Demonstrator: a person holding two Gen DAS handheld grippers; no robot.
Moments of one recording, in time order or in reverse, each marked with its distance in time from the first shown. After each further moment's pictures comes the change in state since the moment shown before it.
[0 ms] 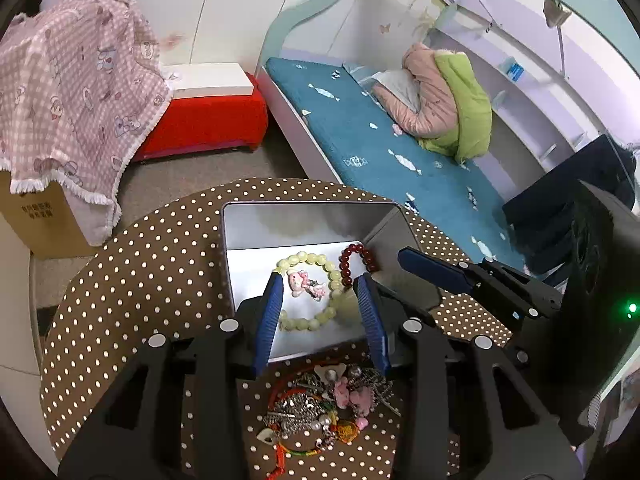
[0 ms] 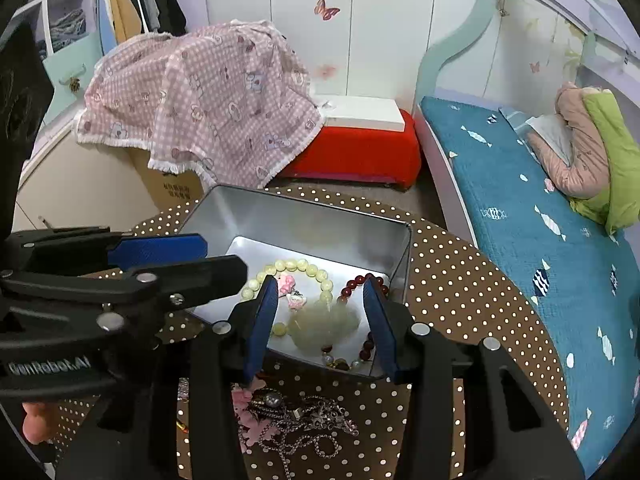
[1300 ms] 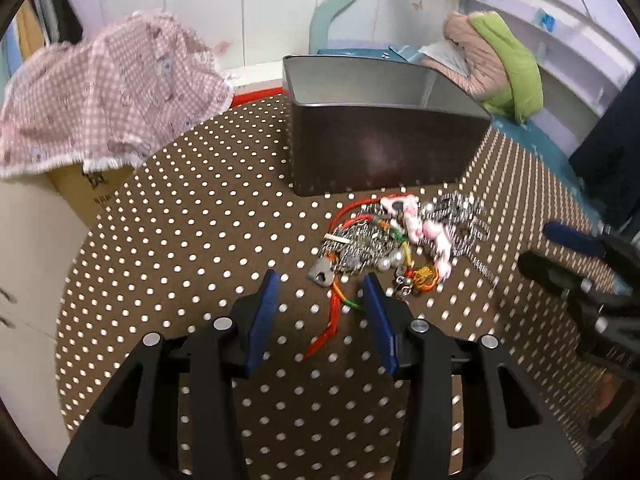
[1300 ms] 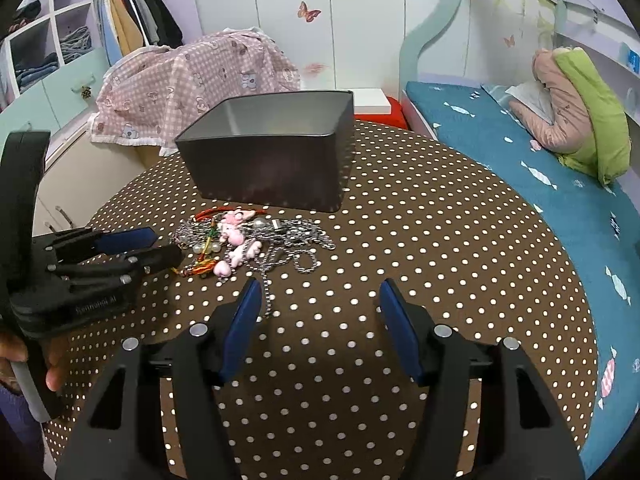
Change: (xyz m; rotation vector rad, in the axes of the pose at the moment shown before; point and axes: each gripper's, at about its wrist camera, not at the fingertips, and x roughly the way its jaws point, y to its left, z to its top) left arm -0.005 -0.023 -0.134 0.128 -0.005 0.350; right arm -0.054 -0.014 -0.119 0.080 -0.033 0.028
